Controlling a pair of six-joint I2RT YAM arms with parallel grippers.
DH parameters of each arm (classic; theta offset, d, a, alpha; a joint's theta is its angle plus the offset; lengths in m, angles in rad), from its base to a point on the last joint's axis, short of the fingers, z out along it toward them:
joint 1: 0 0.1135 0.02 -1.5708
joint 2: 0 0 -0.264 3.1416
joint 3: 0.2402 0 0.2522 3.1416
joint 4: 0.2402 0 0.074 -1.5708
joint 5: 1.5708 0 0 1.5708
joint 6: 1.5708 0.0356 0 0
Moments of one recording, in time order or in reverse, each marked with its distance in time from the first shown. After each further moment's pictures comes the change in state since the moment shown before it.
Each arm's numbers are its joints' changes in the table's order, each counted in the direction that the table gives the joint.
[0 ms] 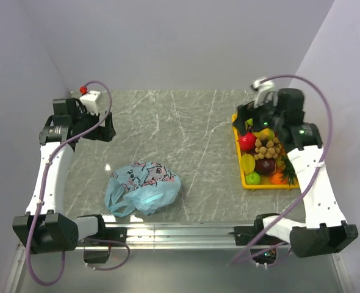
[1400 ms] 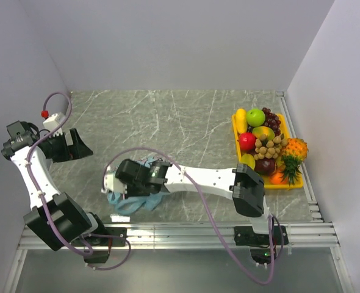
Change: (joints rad) left arm 0.553 0.042 -0.044 0.398 0.417 0.259; right arm 1.273 0.807 0.271 -0.065 0.423 -0.245
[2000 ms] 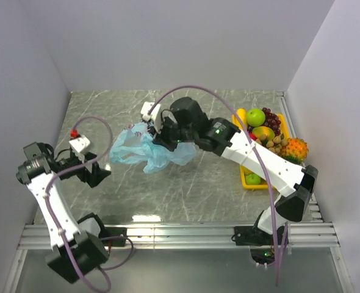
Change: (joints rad) left arm -0.026 -0.285 -0.202 0.185 0.326 0.723; right arm -0.352 -0.394 0.009 -0.053 -0.274 0.150
